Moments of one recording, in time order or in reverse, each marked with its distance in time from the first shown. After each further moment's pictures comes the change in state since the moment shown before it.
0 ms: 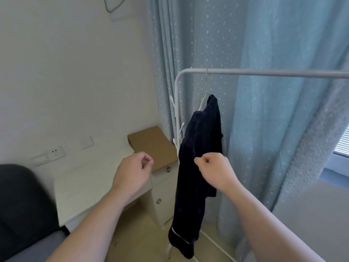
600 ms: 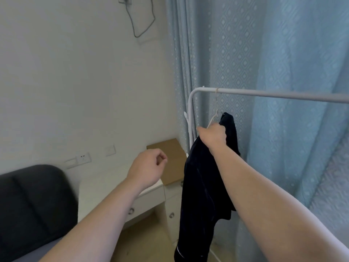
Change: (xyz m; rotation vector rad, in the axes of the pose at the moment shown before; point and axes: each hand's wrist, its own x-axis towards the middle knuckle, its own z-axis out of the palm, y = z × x) left_hand 0.031 0.063 -0.016 0.056 0.008 0.034; right_hand 0.147 -0.062 -0.029 0.109 0.129 0.102
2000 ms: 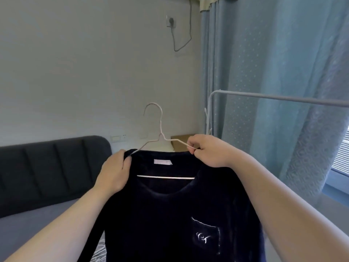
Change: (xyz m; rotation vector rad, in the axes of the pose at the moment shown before) left_hand -0.321 -0.012 -0.128 0.099 0.282 -0.212; right_hand -0.342 -0.022 -0.160 -0.498 -0.677 -0.817
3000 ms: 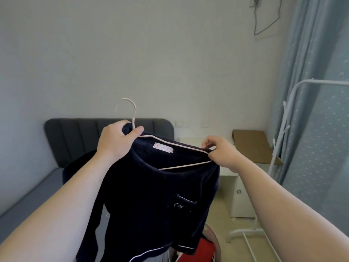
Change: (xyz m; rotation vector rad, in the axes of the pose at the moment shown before) left_hand -0.080 -0.052 -0.176 -0.011 0.391 -0.284; right_hand 0.066 -0.089 0.125 0.573 -0.063 0.008
